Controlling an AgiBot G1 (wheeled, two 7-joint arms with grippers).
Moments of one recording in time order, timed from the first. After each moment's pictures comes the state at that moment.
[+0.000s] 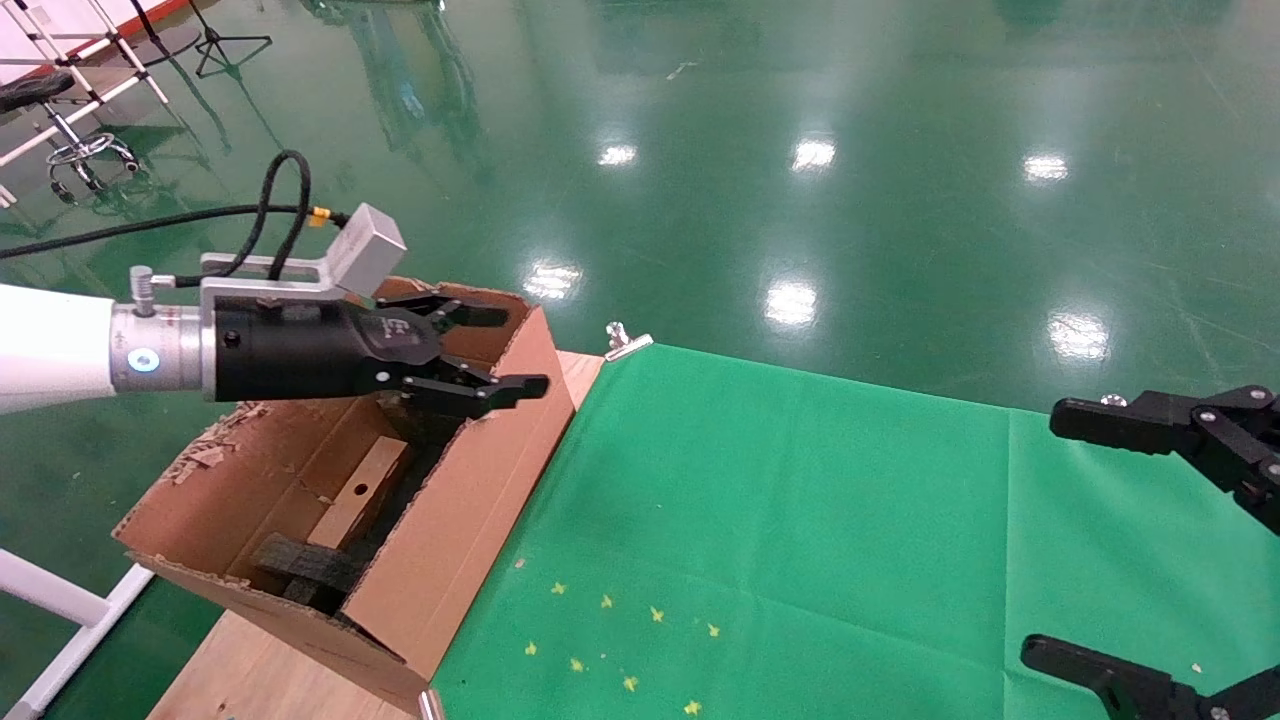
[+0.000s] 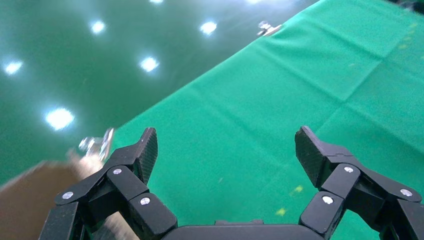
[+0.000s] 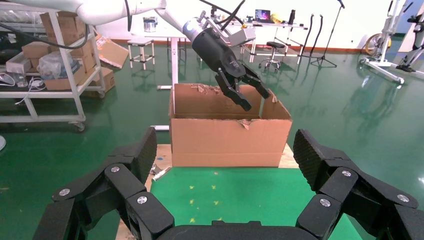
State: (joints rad) left arm -1.47 0.60 0.52 -0.68 1.20 1.43 -0.23; right arm 1.08 -0.60 -0.30 1.27 -0.72 -1.49 0.17
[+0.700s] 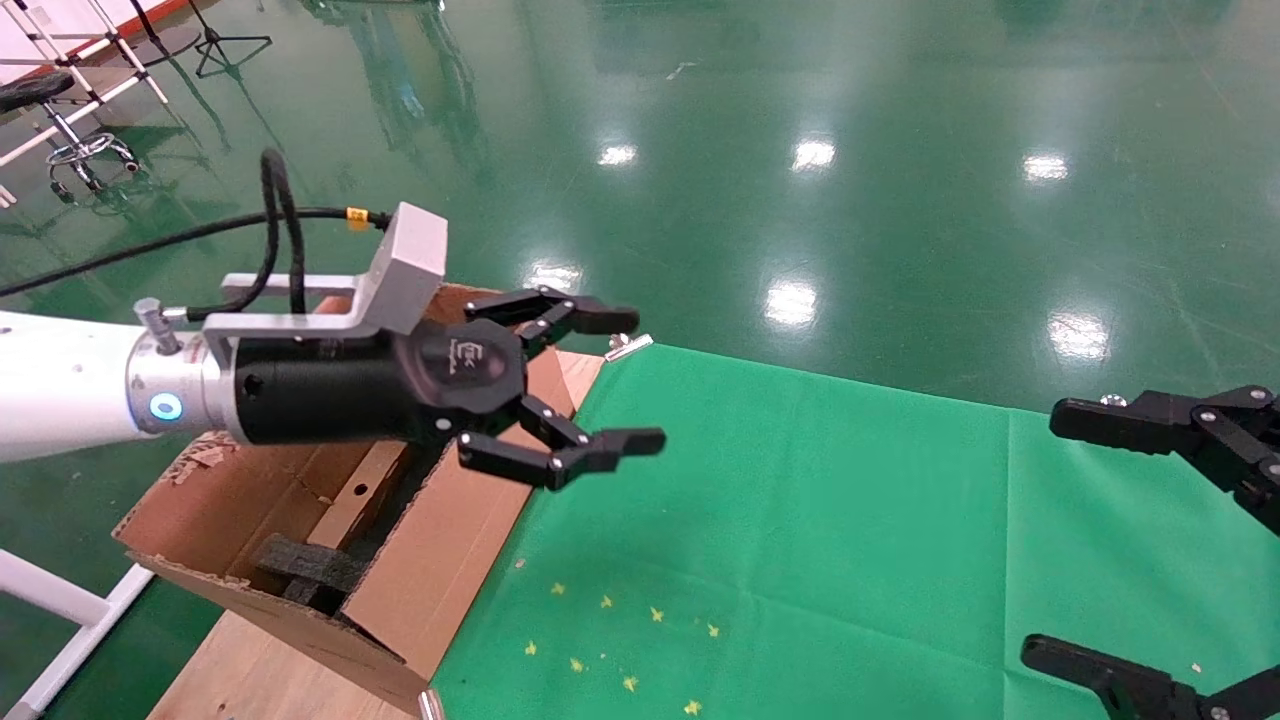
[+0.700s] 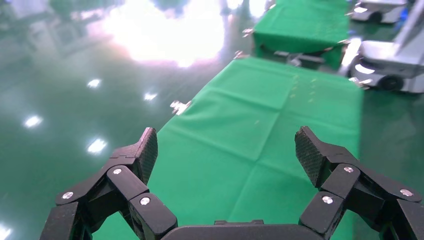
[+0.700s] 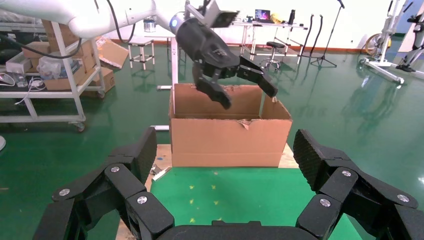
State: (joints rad) left arm -1.24 0.60 0.38 -1.04 0.92 1.47 -0.21; right arm 1.08 -0.60 -0.30 1.27 -0.72 -1.49 0.17
